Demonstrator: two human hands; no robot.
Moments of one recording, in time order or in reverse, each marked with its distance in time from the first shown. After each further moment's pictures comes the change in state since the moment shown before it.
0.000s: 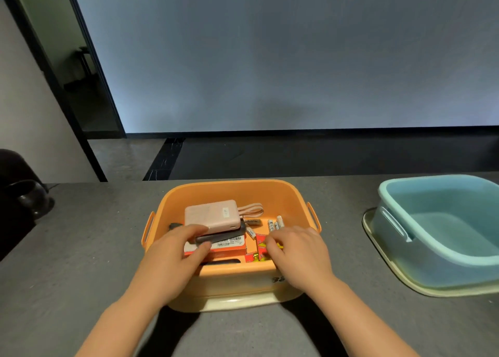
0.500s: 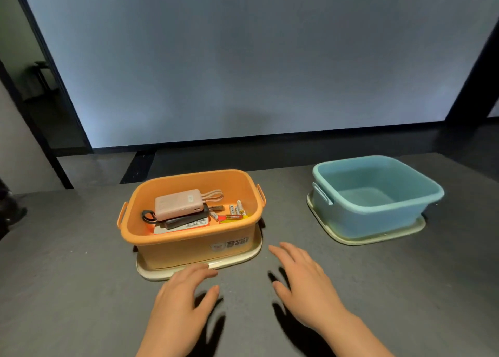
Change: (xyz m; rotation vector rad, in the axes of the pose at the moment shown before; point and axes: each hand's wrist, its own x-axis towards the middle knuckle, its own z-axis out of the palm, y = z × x) left_hand -0.136 0.075 0.043 -0.039 -0.103 0.039; right_hand -0.163 0.033 -0.050 0.073 -0.159 0.112
